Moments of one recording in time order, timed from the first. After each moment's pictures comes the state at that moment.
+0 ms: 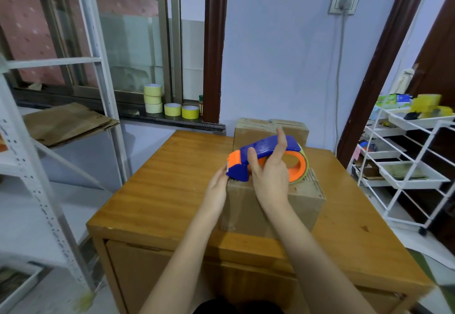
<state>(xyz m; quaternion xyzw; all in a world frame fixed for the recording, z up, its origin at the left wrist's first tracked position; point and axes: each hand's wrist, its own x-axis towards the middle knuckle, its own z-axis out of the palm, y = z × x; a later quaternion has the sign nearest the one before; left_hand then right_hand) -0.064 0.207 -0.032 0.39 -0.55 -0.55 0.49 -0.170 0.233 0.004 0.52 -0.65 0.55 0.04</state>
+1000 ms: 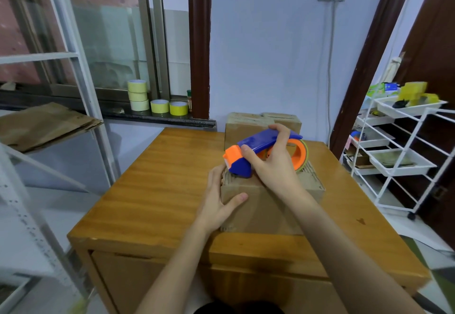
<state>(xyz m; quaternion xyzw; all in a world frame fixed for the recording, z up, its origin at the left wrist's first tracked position) -0.068 0.189 -0.077 0.31 -0.73 -0.37 0.48 -0.205 0.232 0.018 0.59 -0.58 0.55 -0.07</state>
